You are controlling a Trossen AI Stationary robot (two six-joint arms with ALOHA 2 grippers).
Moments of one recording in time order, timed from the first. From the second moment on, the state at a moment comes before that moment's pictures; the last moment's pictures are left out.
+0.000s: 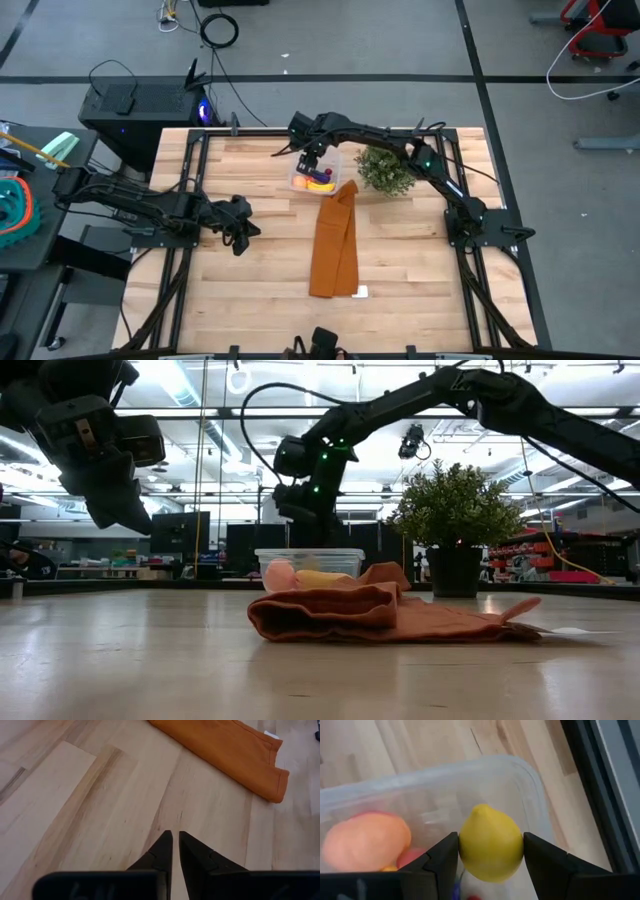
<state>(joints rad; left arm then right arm) -0.15 0.86 0.36 -0.24 -0.10 -0.60 -0.42 2.43 2.26 -1.03 0.04 -0.06</state>
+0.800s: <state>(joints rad) -0.15 0.86 0.36 -0.24 -0.10 -0.62 -0.43 2.43 2.27 -1.02 -0.01 -0.01</state>
